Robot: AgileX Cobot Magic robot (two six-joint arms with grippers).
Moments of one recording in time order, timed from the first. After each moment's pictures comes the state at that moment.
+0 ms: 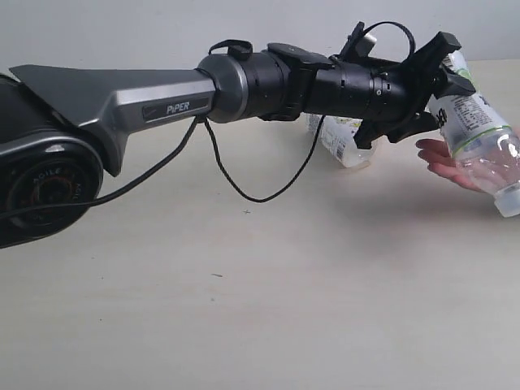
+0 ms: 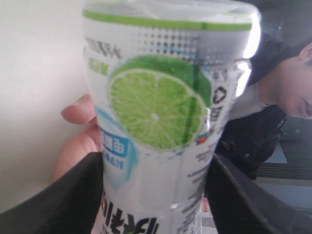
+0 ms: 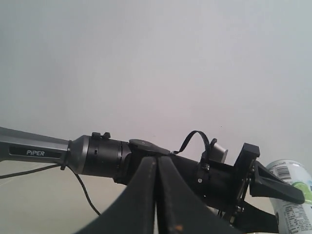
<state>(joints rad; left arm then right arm) -0.81 2.49 -2.04 -1.61 0.54 0.40 0.20 0.00 -0.21 1.31 0.47 -1.07</state>
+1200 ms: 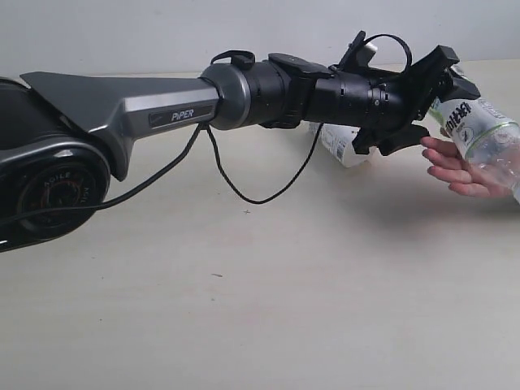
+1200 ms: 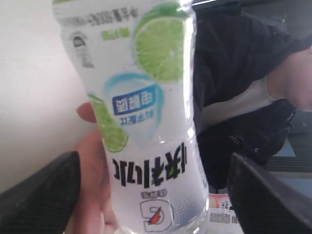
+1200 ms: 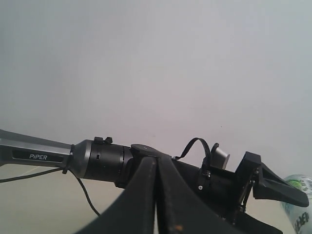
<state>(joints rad) -0.81 2.51 -2.04 -1.61 0.54 0.46 0.20 0.00 -0.21 1.31 0.47 -1.07</state>
